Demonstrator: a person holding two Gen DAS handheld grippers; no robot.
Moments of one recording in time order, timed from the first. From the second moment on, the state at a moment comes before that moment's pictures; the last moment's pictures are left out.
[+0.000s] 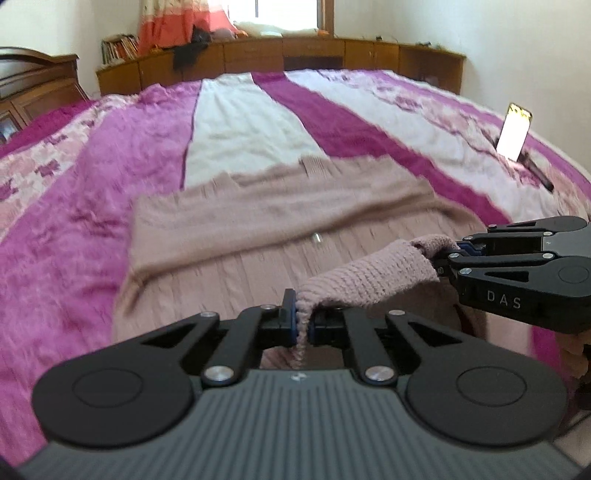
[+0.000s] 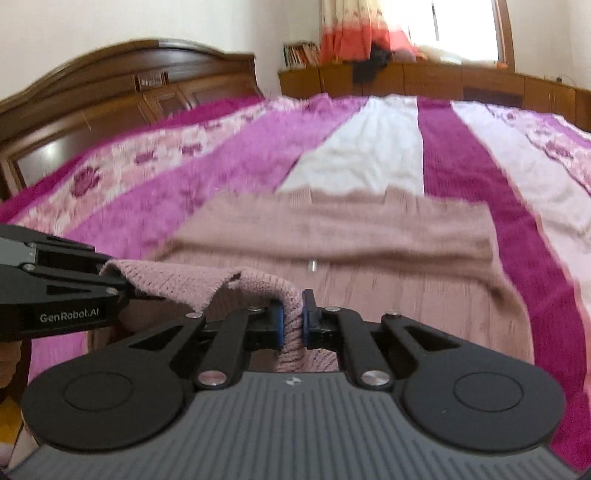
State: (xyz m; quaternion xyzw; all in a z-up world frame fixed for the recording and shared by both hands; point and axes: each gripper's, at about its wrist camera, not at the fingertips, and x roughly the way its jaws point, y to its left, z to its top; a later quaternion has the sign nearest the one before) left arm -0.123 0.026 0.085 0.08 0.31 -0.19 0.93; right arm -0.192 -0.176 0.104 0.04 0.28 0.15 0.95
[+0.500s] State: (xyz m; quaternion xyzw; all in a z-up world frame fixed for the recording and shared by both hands) left arm -0.046 0.015 0.142 0.07 0.21 -0.16 0.96; right arm -0.090 -0.179 0.177 0.03 0.19 0.14 0.97
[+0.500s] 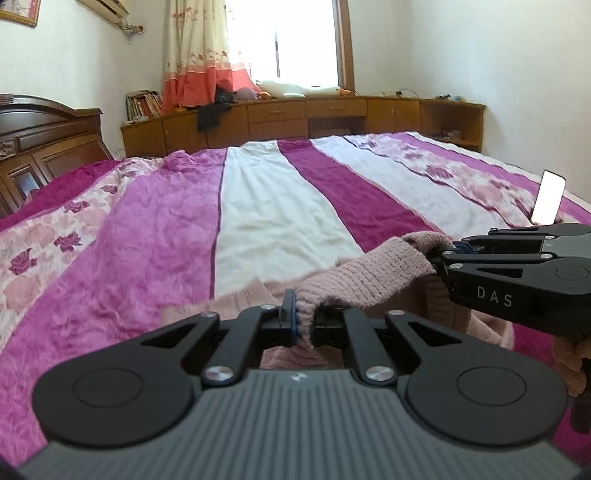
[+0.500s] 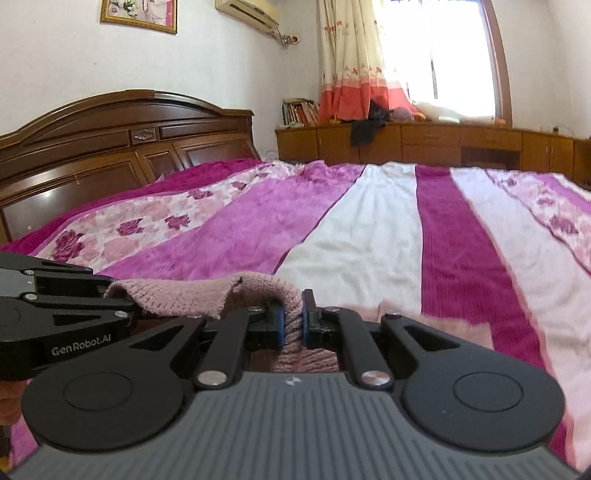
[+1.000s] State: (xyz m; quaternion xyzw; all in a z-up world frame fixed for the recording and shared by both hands) left arm 0.097 -0.005 0.084 0.09 0.26 -0.13 0.95; right arm 0.077 -0.167 0.104 0.00 0.26 0.10 0.96
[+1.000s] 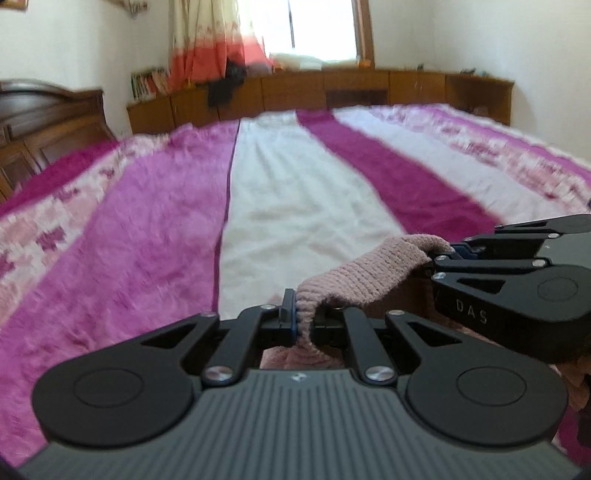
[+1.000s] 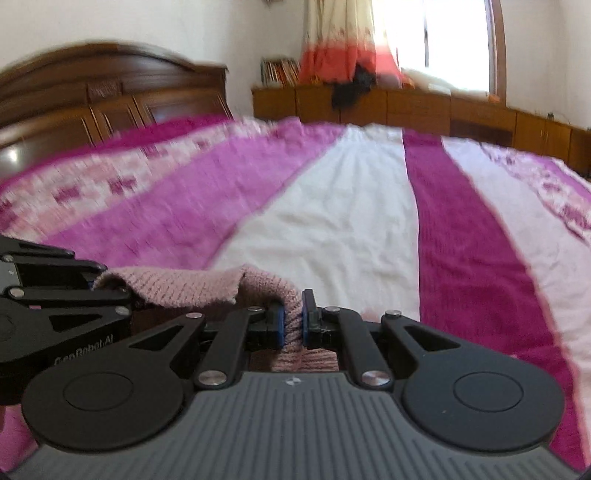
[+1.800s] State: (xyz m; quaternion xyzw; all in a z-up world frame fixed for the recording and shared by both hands) left arm 0.118 0.020 0.048 0.06 0.33 -0.11 0.94; right arm 0.074 -0.200 0.051 0.08 0.30 0.09 0.95
